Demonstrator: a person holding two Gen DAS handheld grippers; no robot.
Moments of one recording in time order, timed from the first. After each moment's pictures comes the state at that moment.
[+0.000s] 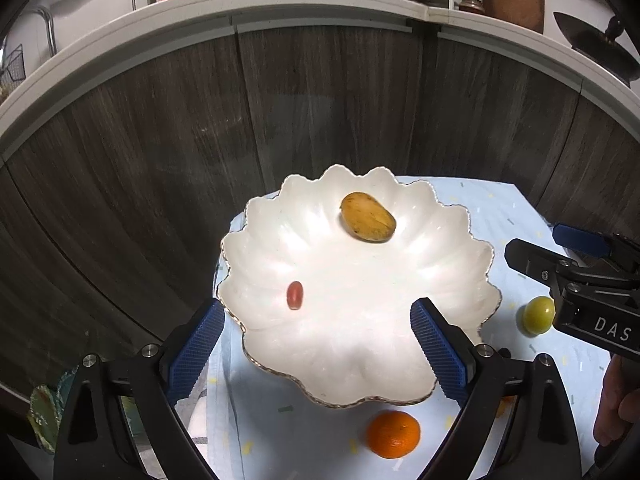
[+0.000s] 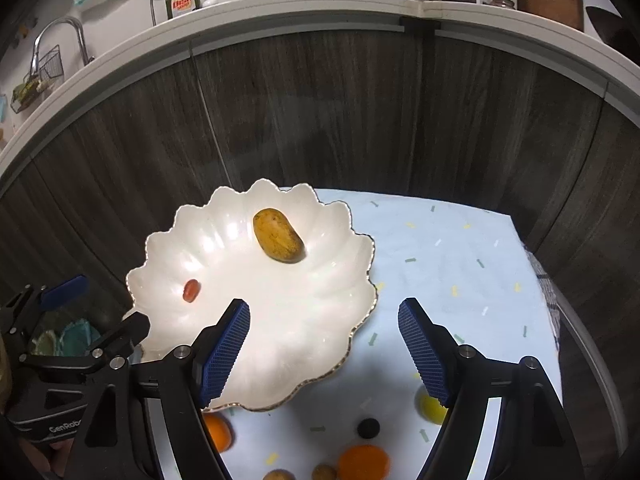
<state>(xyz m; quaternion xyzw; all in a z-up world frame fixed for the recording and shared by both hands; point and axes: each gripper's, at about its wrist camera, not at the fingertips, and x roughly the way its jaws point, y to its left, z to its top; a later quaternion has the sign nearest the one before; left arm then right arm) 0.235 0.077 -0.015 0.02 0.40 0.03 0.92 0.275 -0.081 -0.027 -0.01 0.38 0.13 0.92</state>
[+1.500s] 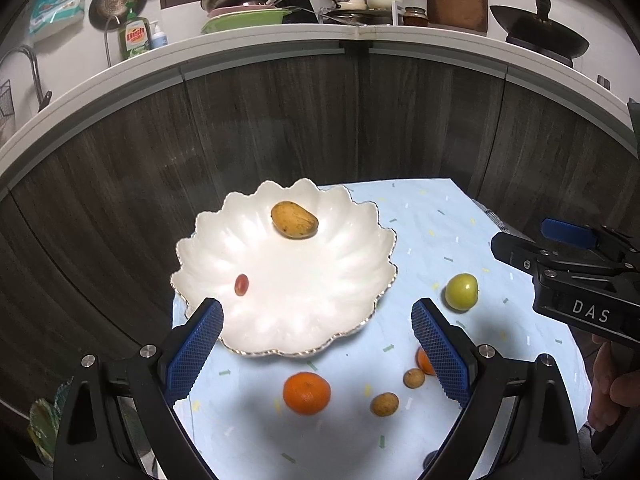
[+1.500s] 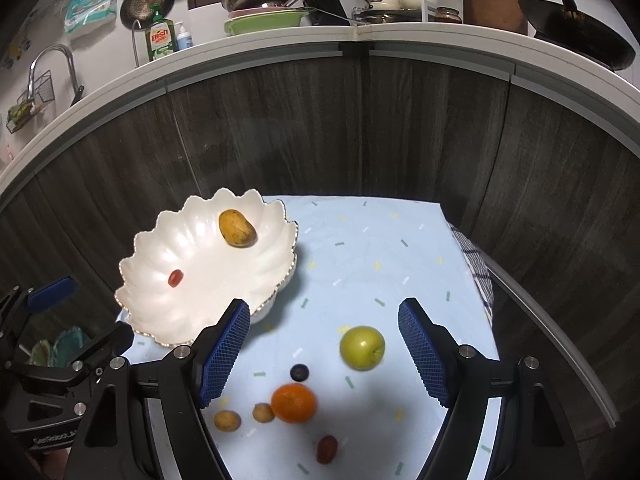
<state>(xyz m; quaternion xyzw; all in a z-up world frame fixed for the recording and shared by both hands) 0.169 -0.001 0.011 0.04 0.37 -0.02 0.93 0.202 -0.159 -0.010 0.01 0.35 0.08 0.93</state>
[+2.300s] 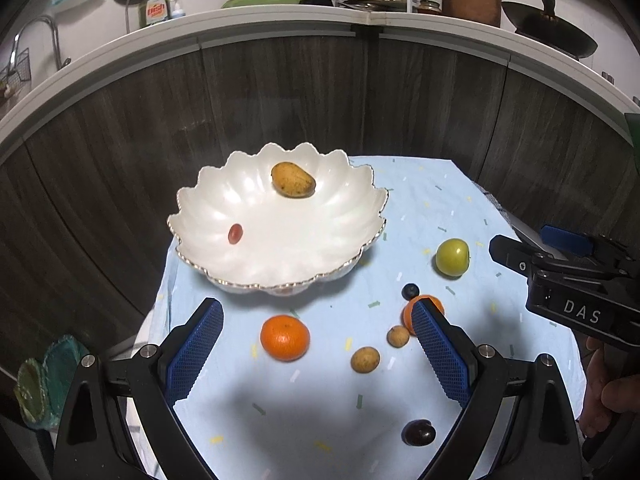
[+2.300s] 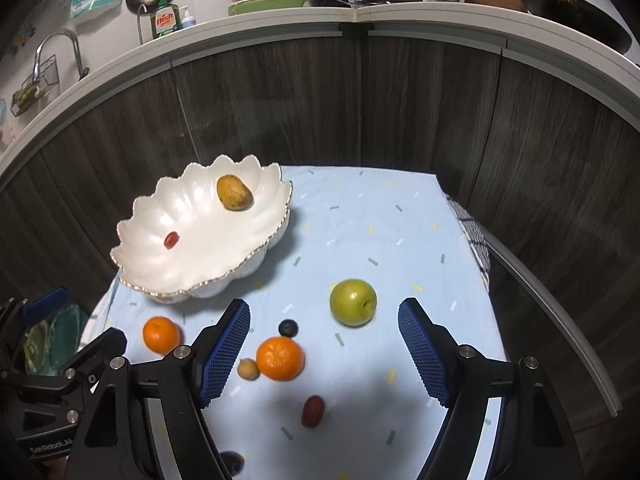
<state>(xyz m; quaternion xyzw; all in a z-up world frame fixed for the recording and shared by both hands) 0.128 -0.011 -0.018 0.01 0.38 0.00 0.92 0.175 -0.171 -0.041 0.00 0.37 0.09 0.92</state>
